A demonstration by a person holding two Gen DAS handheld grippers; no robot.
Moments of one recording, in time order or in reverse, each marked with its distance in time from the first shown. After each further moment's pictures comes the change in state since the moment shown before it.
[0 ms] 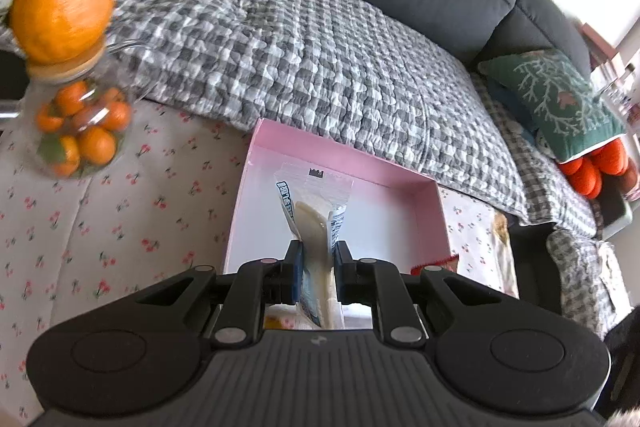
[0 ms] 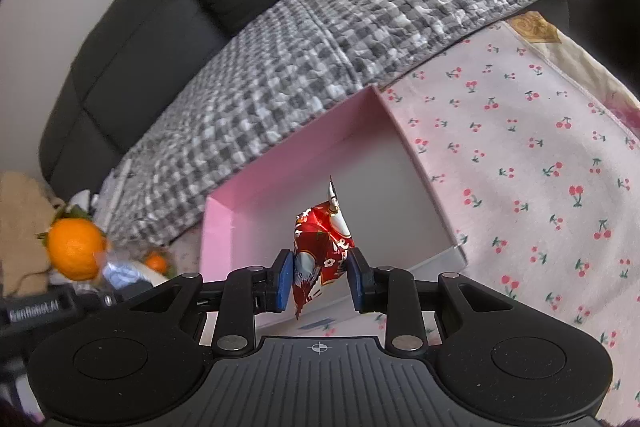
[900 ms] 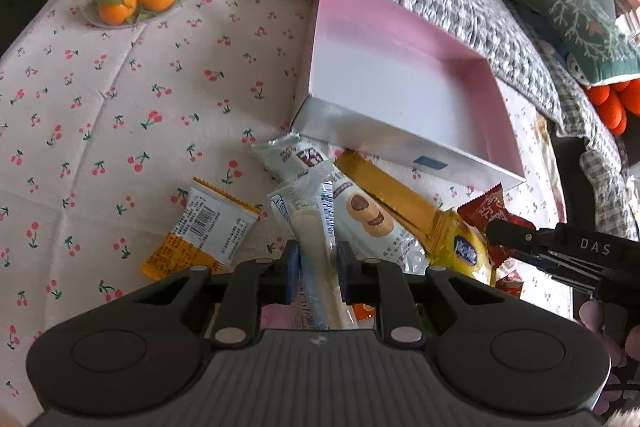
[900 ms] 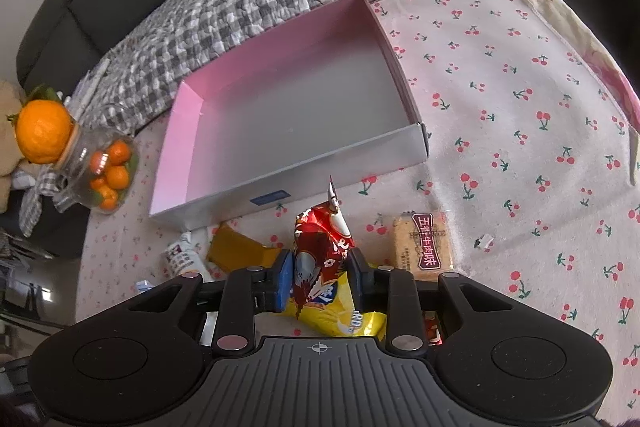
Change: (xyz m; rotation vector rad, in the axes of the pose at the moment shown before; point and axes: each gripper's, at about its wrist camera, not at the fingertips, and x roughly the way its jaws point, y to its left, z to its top) left arm -0.009 0.050 -0.081 -0.025 0.183 0.044; right arm -0.014 0.001 -0.047 -0.149 0.204 -0.109
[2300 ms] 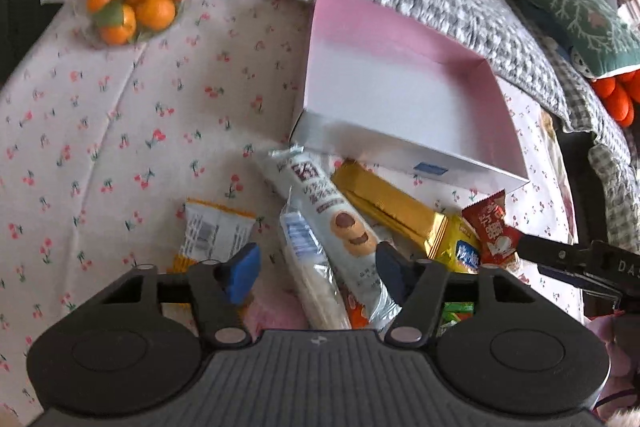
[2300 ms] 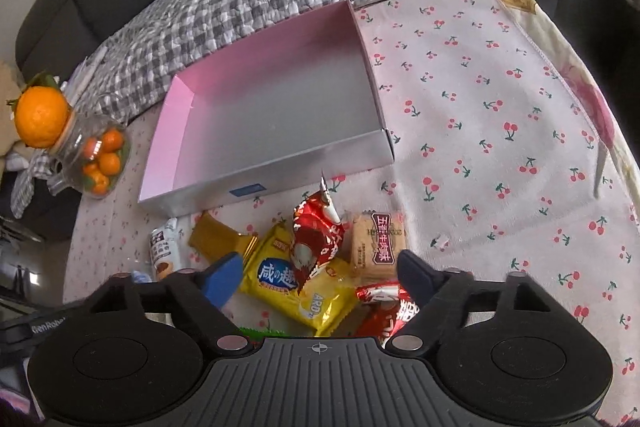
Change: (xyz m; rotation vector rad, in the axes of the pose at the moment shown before) left arm -0.001 -0.013 0.006 0.027 0.027 0.046; right arm -0.017 -0.013 0.000 -0.053 0.011 -0.038
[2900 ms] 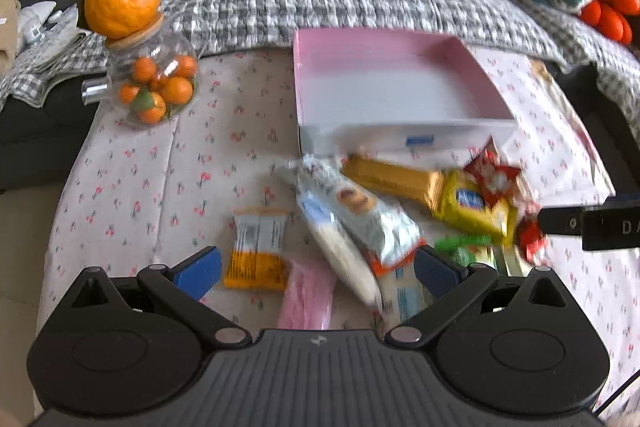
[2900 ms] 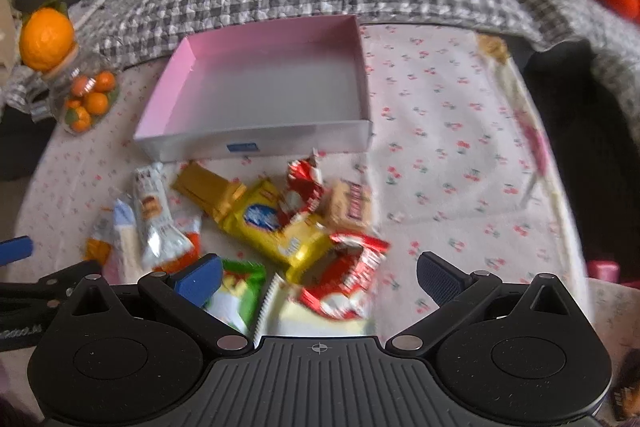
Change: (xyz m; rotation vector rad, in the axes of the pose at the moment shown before) left arm -0.050 -0.040 -0.034 0.279 -0.140 0.211; right arm -0.042 0.038 -0.033 -0.196 -0.013 -0.176
